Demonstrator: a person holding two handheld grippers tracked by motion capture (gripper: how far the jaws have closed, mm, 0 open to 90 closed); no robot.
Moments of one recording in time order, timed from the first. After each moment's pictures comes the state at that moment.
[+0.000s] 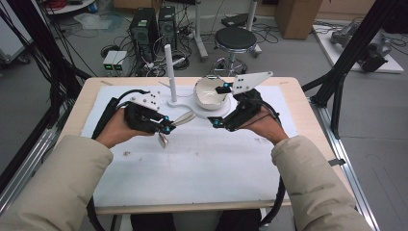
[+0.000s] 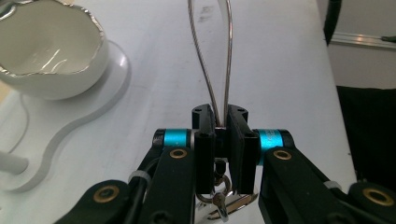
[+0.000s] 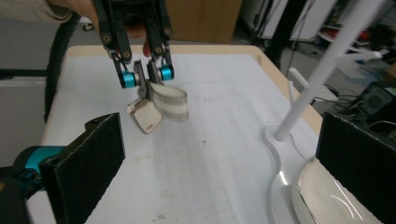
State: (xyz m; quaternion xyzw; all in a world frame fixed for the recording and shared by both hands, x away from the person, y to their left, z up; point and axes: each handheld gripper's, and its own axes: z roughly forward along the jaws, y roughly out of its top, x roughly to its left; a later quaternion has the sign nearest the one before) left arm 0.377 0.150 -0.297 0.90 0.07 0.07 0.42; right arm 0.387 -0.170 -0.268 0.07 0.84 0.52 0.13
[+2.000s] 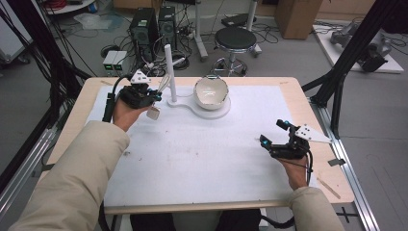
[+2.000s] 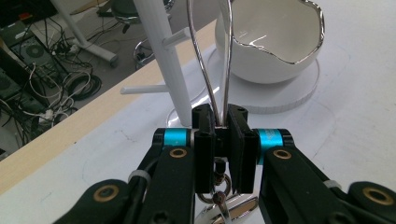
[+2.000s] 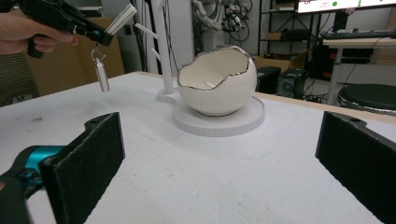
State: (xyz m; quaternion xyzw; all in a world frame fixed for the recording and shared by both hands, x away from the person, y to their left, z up) left arm 0.449 0.179 -0.327 0.81 0.33 0.25 0.42; right arm 0.341 -0.323 -0.418 0.32 0.67 0.63 0.24
